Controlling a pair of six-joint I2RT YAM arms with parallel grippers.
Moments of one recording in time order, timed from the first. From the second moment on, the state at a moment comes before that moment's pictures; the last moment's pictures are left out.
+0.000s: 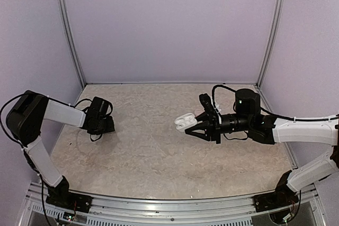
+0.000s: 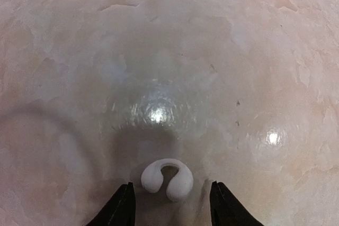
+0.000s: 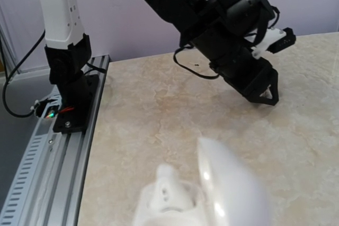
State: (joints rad) left arm -0.35 1.70 0.78 -0.02 -0.27 -0.52; right arm 0.78 1.30 0.72 0.36 -0.73 -0.06
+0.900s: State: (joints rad) left arm -0.65 1.78 0.98 0.02 -0.11 -0.30; right arm 0.78 1.28 0.72 0.35 -0.72 -0.06
